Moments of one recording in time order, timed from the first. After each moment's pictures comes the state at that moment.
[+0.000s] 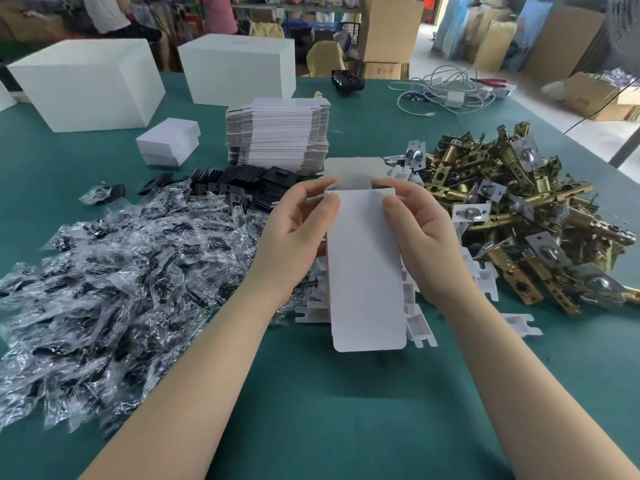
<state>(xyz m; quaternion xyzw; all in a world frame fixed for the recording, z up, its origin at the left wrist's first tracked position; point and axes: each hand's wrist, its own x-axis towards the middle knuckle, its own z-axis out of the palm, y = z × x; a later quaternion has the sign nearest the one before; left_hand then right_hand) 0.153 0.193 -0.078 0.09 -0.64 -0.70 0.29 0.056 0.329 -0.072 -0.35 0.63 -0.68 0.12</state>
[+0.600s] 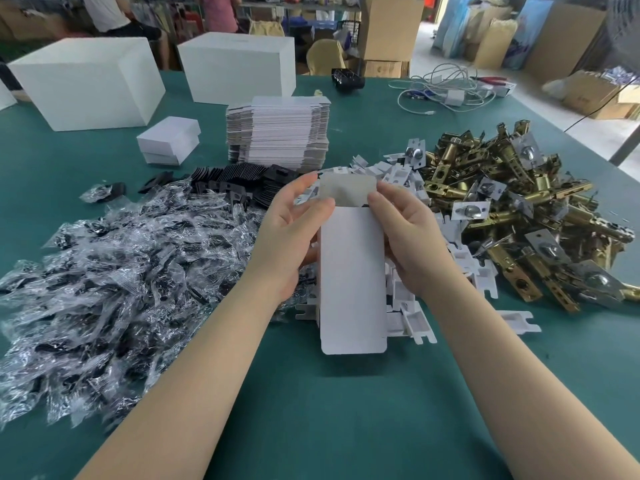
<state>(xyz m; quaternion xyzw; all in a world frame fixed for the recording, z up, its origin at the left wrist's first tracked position) 0.150 0.188 -0.081 0.17 -0.58 -0.75 0.26 0.047 0.312 -0.080 -0.25 0.64 -0.70 0.21</state>
